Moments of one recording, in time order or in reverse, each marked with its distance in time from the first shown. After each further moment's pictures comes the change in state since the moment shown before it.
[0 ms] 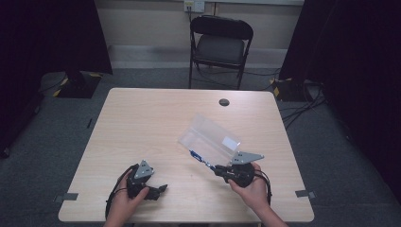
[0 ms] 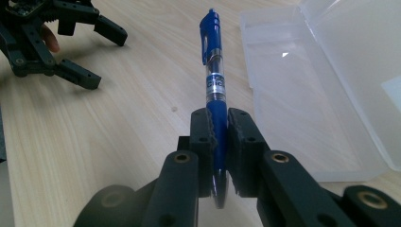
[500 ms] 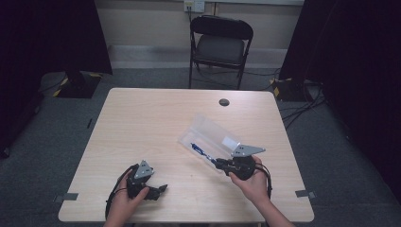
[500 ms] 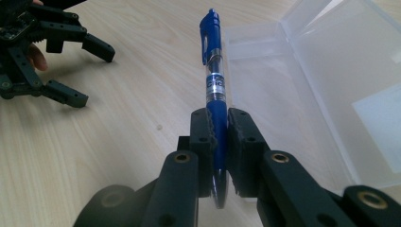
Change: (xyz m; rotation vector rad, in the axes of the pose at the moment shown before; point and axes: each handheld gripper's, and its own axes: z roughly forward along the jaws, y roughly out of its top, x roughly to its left) left arm 0.000 0.000 0.000 -0.005 0.001 -0.001; right arm -0.012 0.015 0.000 -0.016 -0.018 0.013
